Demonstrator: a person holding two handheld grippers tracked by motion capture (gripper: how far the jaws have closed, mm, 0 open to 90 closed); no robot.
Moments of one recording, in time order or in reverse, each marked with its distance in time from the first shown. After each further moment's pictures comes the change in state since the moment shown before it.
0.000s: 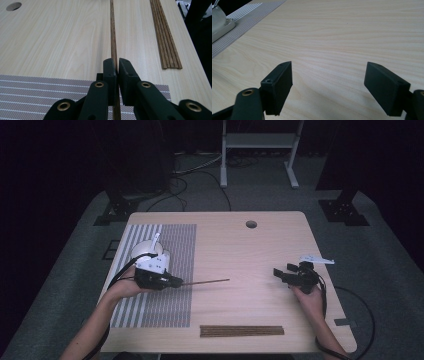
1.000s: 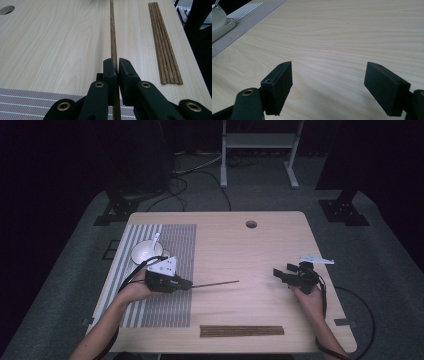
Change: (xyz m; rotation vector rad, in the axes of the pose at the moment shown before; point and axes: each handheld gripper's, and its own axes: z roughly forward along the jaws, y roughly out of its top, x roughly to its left) left arm -0.009 0.015 0.024 -0.013 -0.009 -0.014; right arm 0.000 0.000 0.000 0.001 0.004 -0.006
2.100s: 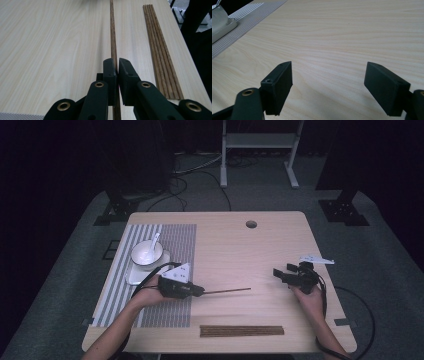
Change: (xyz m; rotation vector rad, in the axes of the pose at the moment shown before) left arm -0.011 0.008 0.032 -0.015 -0.020 0.010; right arm 0.000 0.000 0.000 -0.002 0.006 -0.002
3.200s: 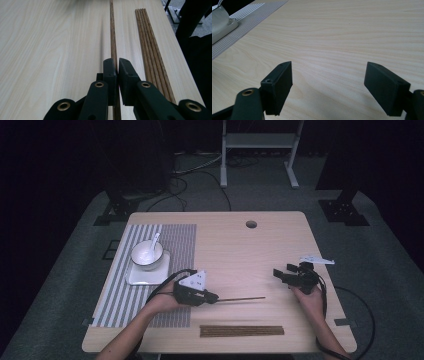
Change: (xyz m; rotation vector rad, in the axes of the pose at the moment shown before) left arm -0.017 0.019 0.038 0.006 -0.044 0.021; right arm 0.000 -0.001 -0.001 -0.002 0.004 0.003
